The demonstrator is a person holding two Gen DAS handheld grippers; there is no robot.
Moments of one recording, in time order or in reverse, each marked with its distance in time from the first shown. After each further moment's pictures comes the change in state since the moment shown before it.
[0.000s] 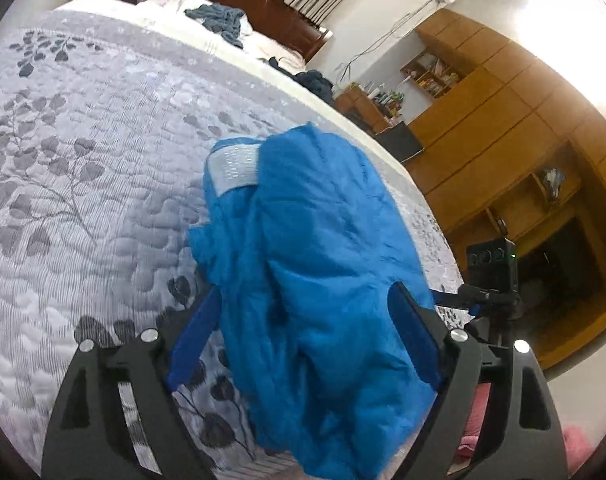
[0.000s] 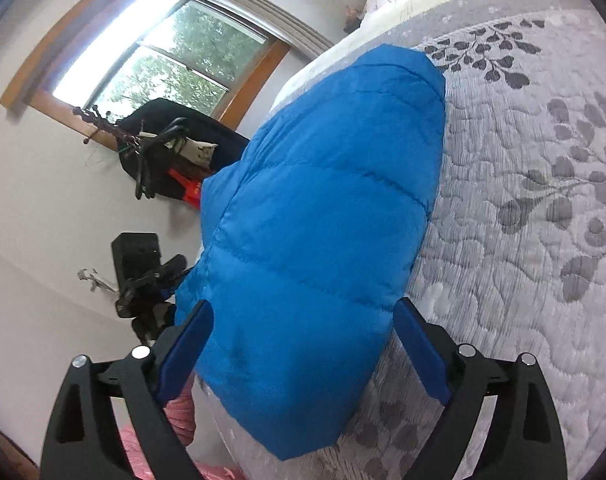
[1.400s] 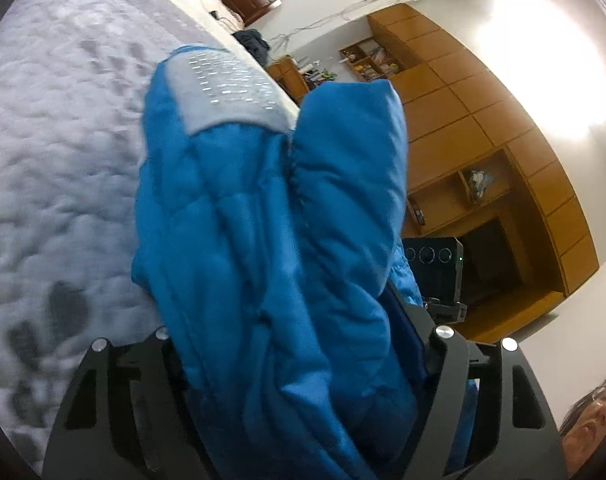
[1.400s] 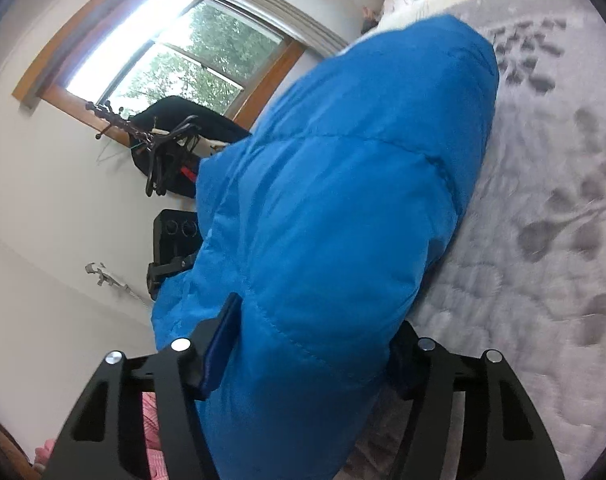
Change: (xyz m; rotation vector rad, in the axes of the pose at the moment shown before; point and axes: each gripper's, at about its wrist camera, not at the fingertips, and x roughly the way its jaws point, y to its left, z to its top) left arm 0.115 -0.003 -0.001 -0.049 0.108 -0.390; right arm 0.018 0.010 0.011 -0.051 -0.026 0.031
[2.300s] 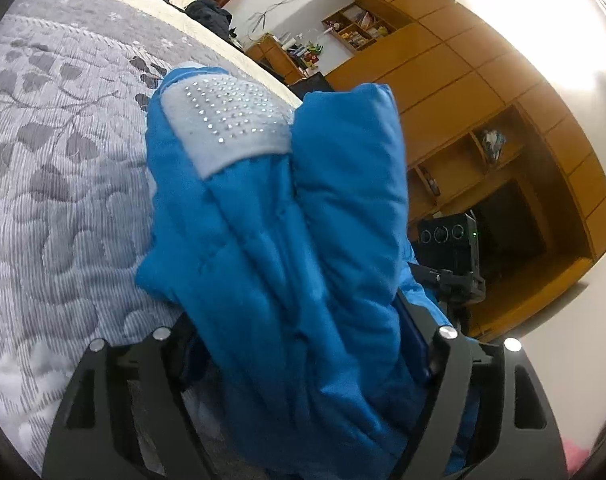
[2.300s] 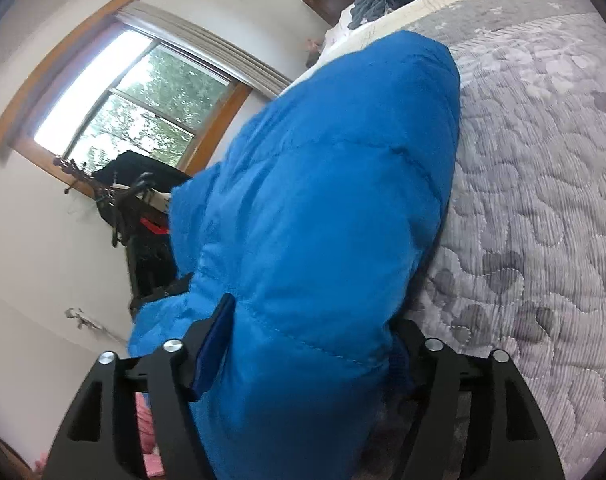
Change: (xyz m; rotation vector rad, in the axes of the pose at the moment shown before) left arm 0.191 -0.034 0.059 0.135 0.094 0.048; right arm -0.124 -0.136 0.030 0.109 -0.101 -0.120
